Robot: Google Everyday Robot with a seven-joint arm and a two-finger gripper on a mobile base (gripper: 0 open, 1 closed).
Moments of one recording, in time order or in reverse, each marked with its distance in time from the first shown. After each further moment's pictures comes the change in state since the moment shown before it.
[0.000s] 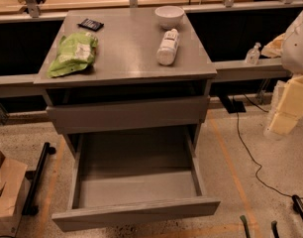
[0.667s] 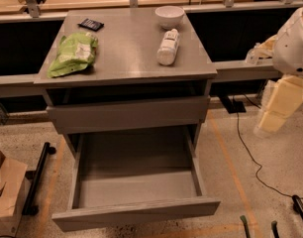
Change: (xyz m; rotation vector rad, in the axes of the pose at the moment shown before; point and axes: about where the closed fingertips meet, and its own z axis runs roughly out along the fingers) arm -0.012 -0.004 0.011 -0.004 -0.039 0.000
